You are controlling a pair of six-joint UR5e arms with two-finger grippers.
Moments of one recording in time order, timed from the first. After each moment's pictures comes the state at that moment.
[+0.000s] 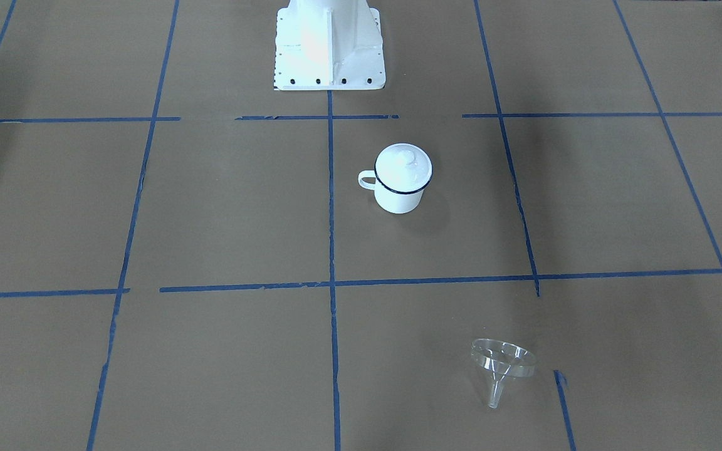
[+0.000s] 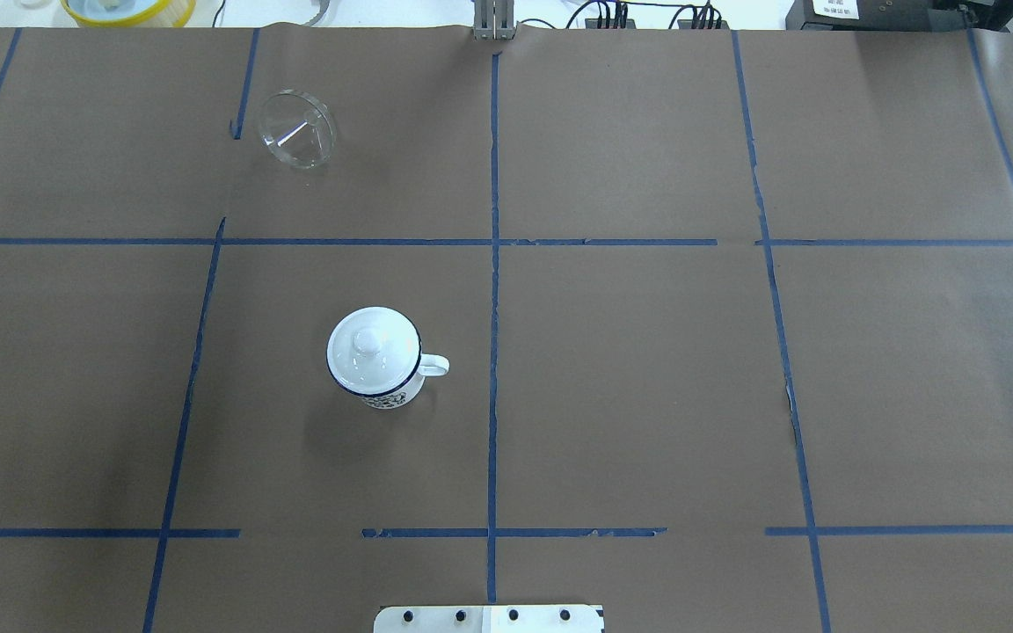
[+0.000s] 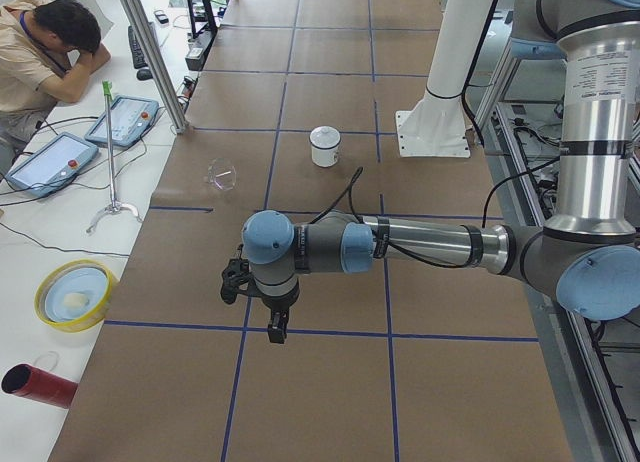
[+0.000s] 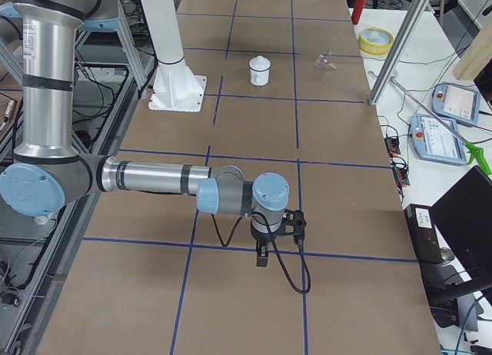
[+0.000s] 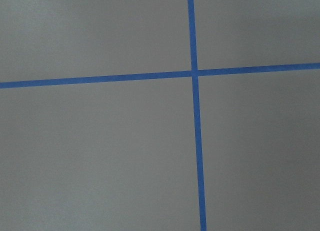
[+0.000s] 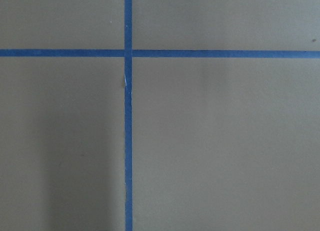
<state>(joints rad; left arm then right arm) -1.63 -1.53 -1.69 -1.45 -2.34 0.12 1.57 -1.68 1.66 -1.57 2.29 0.01</state>
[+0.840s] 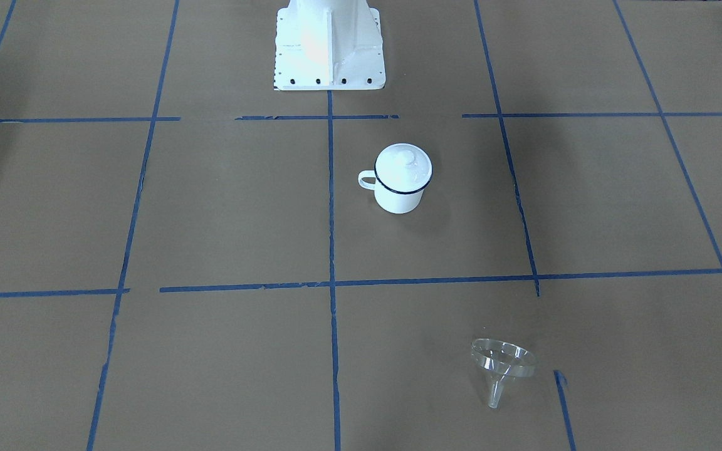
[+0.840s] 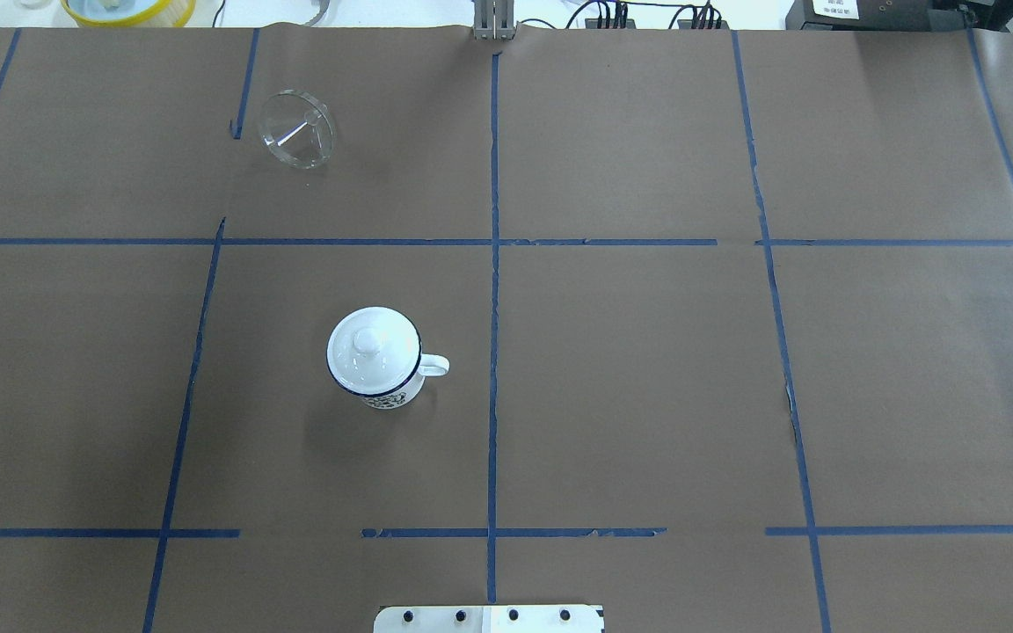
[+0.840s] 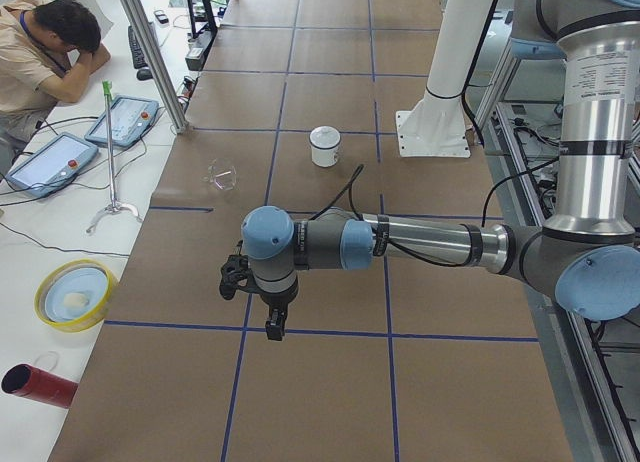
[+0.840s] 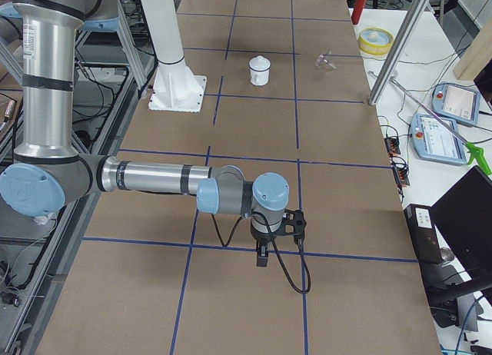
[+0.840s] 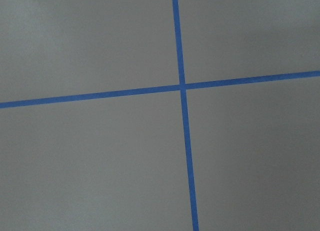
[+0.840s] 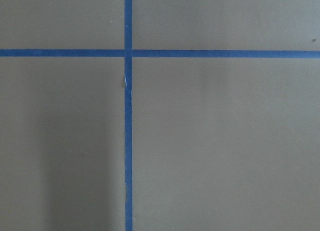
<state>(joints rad) -1.62 -1.61 -1.78 -1.45 -2.34 0.12 1.57 -1.68 1.66 -1.57 2.29 0.01</state>
